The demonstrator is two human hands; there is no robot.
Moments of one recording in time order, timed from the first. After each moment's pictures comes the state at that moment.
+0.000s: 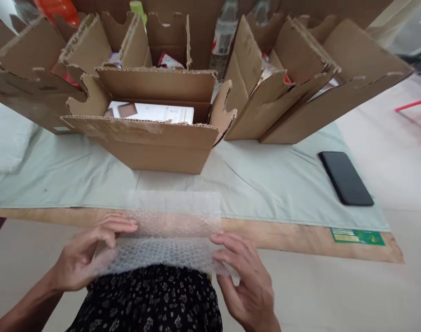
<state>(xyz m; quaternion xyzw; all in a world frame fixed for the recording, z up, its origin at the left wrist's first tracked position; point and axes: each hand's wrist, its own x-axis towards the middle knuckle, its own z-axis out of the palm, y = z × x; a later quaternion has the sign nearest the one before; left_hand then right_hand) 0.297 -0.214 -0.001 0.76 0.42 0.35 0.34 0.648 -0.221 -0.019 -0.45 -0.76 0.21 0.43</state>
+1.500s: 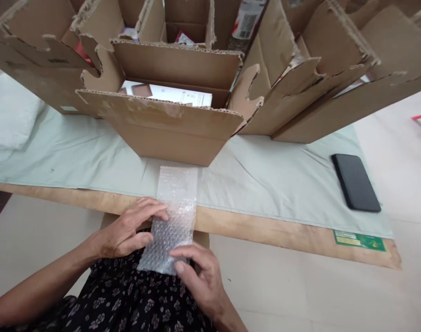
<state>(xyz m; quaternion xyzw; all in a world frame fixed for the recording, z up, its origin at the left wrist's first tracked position) 0.330 -0.195 -0.031 0.79 0.36 0.31 0.39 0.586 -0.251 -0.048 -0.41 -0.56 0.60 0.41</state>
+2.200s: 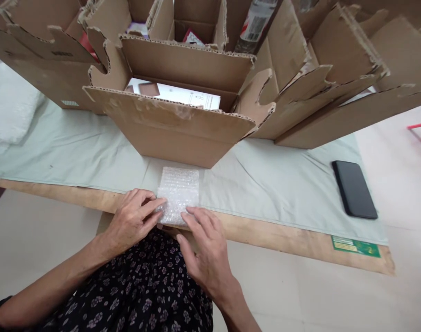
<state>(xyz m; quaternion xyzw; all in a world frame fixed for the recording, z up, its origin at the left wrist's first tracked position) 0.349 -0.194 -0.041 0.80 0.54 0.26 0.07 0.581 -0.206 -0.034 -0.45 -0.78 0.25 0.34</state>
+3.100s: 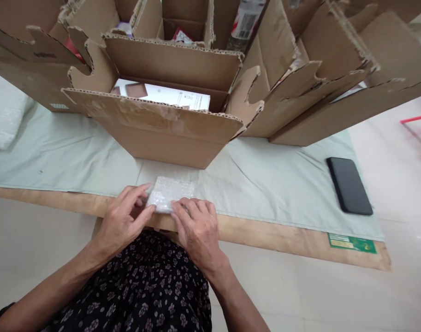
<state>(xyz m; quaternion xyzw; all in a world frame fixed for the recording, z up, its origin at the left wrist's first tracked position) 0.355 -0.191 -0.030 0.68 0.61 0.35 0.18 0.568 -0.167 -0.037 -0.43 -0.85 0.08 0.29</state>
